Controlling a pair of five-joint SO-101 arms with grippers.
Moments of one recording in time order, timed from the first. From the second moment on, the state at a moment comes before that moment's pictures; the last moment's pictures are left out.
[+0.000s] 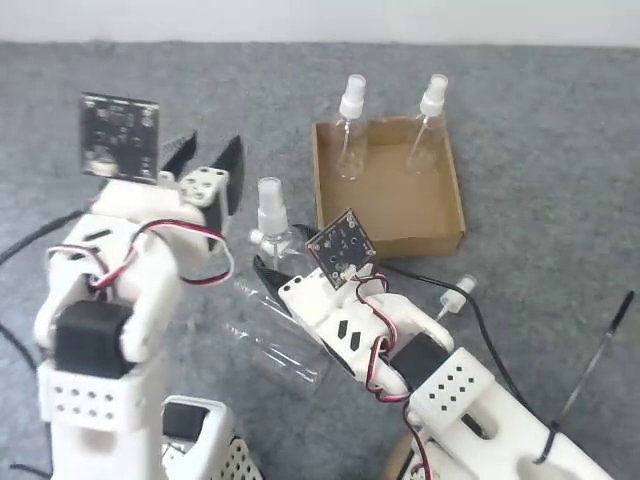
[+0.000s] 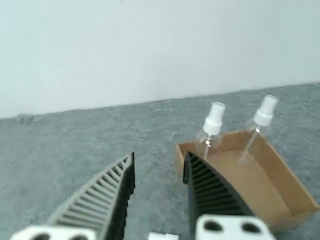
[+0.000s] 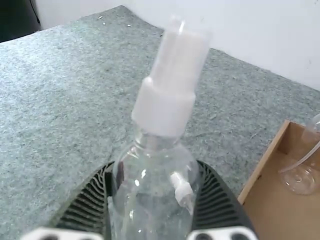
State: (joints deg) left arm 1.8 -51.1 20.4 68.3 4.9; right arm -46.7 -53.0 67.5 15.6 -2.0
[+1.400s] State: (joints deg) left arm 6.5 -51.1 26.7 66.6 2.9; right arm -46.7 -53.0 67.5 15.6 -2.0
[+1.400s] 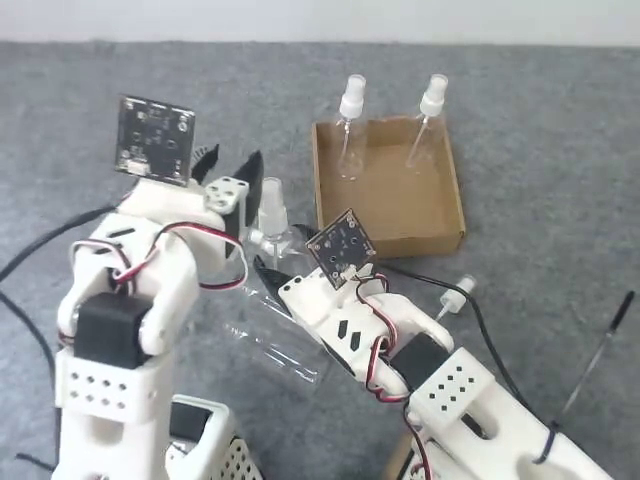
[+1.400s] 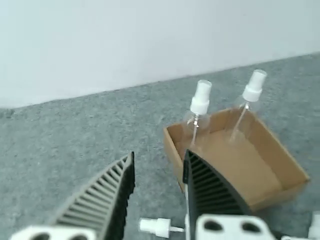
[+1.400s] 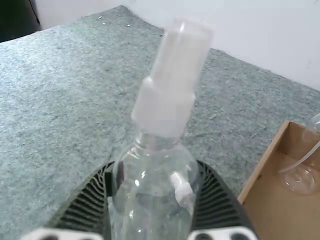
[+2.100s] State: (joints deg) left arm 1.5 -56.0 32.5 67.3 2.9; right arm -43.8 -53.1 67.5 15.6 -2.0
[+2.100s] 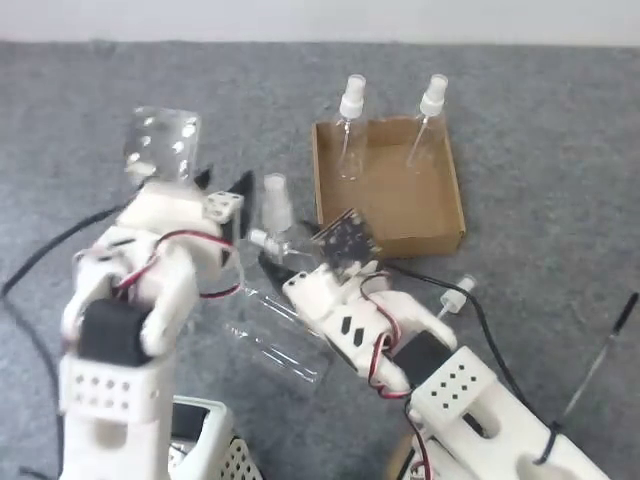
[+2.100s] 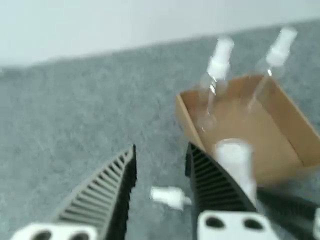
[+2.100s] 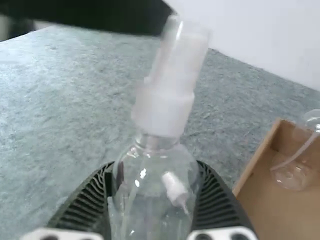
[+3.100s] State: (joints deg) left arm 6.0 -85.8 72.0 55.6 -0.6; right arm -41.1 -22.3 24.8 33.7 -2.2
